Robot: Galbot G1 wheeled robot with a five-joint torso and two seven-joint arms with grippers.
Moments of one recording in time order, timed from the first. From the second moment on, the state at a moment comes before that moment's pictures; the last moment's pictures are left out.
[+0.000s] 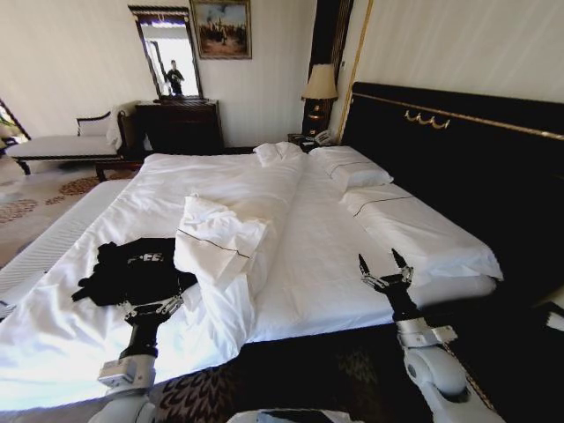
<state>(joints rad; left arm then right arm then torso) 1.85 -1.50 -0.74 -2.36 -0.09 -0.06 -0.08 -1.59 1.10 0.70 2.01 0.45 0.43 -0.10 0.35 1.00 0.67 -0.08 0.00</state>
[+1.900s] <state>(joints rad) 1.92 -1.59 -0.92 -2.47 -0.09 -0.05 -0.09 -0.96 0.98 0.06 1.83 1.44 0.13 -0.10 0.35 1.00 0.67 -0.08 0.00</state>
